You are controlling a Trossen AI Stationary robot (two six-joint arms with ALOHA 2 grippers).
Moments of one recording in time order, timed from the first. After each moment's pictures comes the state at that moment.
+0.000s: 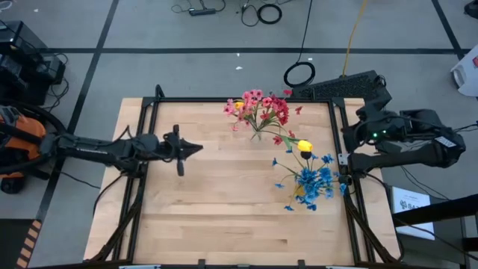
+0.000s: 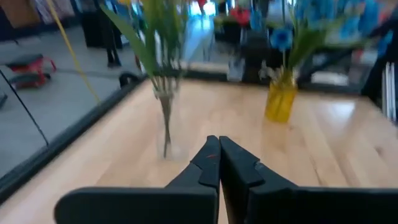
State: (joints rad) left arm -0.02 0.70 0.36 0.17 -0.19 -0.05; right arm -0.07 0.65 1.21 -1.47 0.36 0.83
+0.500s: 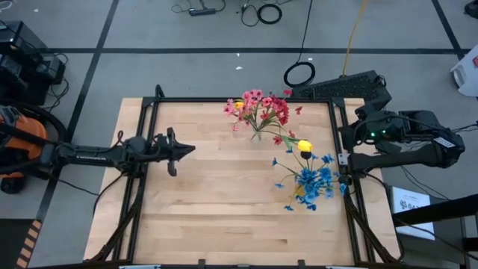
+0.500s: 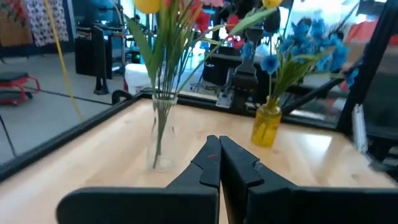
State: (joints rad) left arm 0.05 0.45 0.09 0.39 -0.08 -0.10; right arm -0.07 0.63 1.18 -1.39 0.37 0.87
